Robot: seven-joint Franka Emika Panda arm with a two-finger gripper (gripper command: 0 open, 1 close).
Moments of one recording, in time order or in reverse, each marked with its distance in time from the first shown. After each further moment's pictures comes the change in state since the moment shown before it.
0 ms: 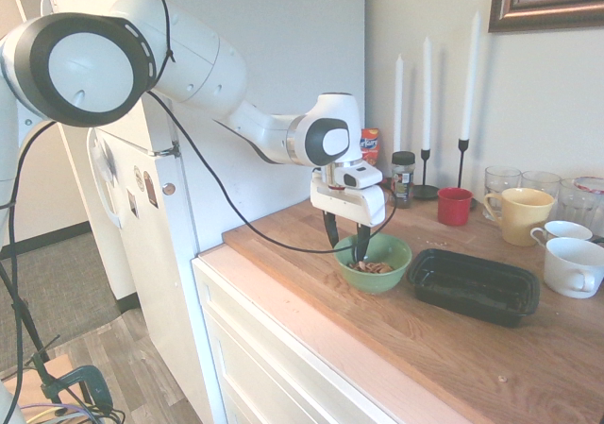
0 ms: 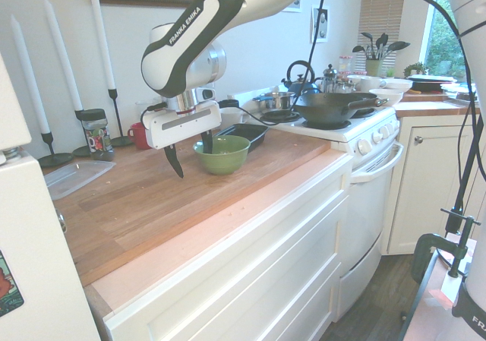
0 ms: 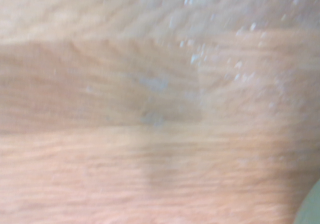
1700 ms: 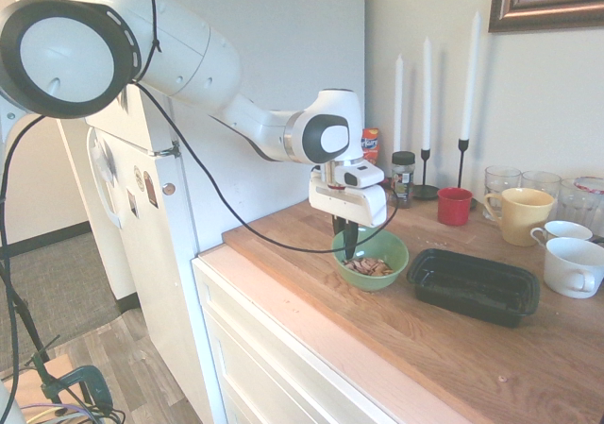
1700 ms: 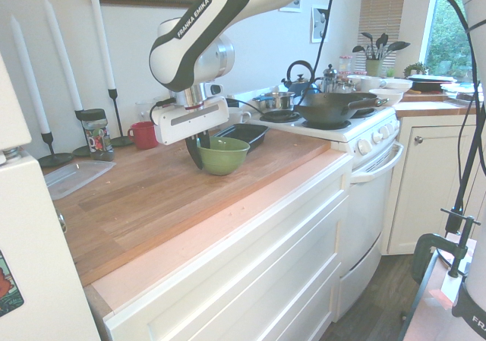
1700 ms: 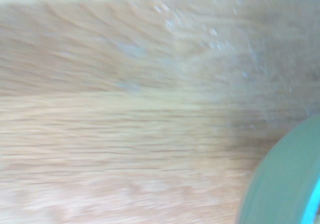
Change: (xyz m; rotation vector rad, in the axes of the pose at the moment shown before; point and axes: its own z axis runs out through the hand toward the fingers) arm -0.007 0.015 -0.025 0.007 0.007 -0.018
